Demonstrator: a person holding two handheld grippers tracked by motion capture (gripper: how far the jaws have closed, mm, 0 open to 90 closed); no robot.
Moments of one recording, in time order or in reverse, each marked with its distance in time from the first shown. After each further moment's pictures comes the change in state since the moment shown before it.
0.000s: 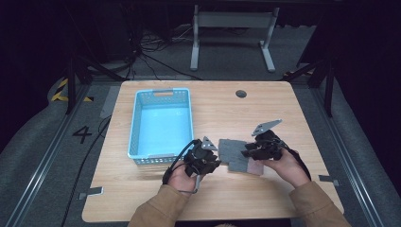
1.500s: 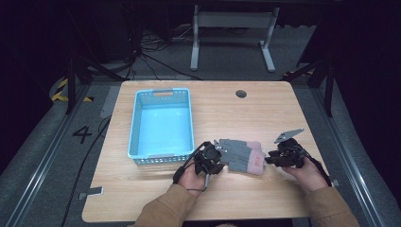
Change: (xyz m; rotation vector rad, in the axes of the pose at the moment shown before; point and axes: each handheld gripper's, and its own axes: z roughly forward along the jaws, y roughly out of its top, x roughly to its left) left arm 0.005 0.000 0.053 0.144 0.046 0.071; right arm -0.034 -0.065 -0.015 0.090 -0.092 0.093
